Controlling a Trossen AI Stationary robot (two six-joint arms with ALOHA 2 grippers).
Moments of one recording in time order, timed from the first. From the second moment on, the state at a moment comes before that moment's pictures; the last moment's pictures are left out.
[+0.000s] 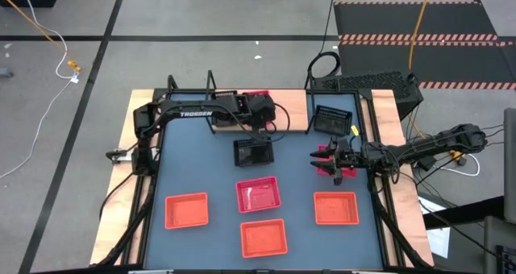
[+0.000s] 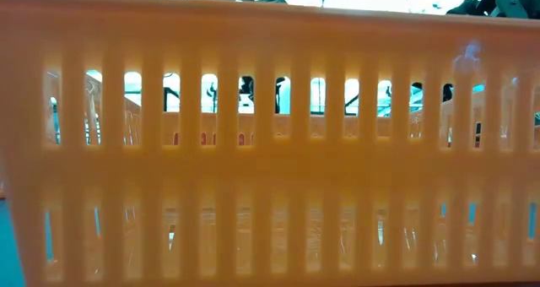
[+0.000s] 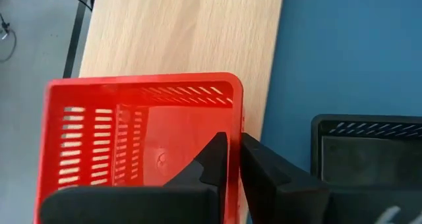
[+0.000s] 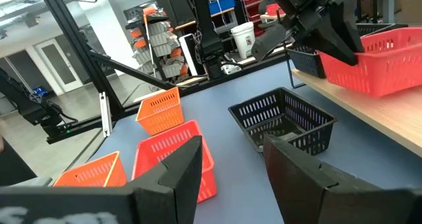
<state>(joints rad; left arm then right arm) 0.28 1.96 1.60 -0.66 -0.18 0.23 0.13 0.67 0.01 0.61 0.16 0.35</state>
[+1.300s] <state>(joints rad) -0.27 1.58 1.37 -0.89 -0.22 -0.78 0.13 0.67 0.01 0.67 0.26 0.28</state>
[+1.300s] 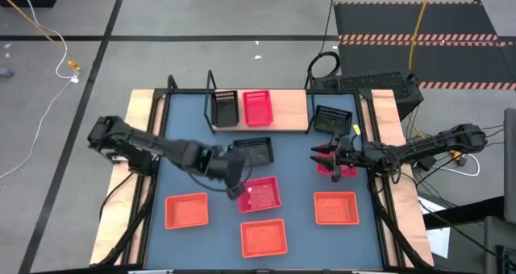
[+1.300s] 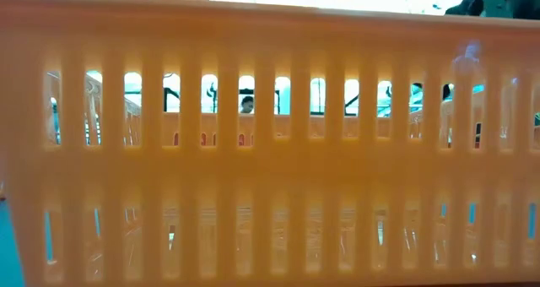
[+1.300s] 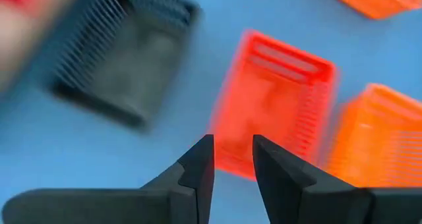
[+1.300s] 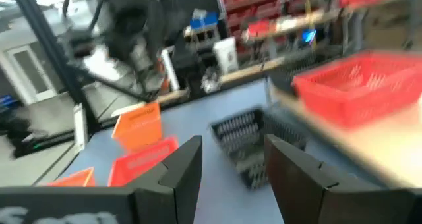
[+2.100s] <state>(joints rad) -0.57 1.58 1.08 -0.94 -0.09 -1.77 0.13 0.67 0.01 0.80 0.26 0.14</state>
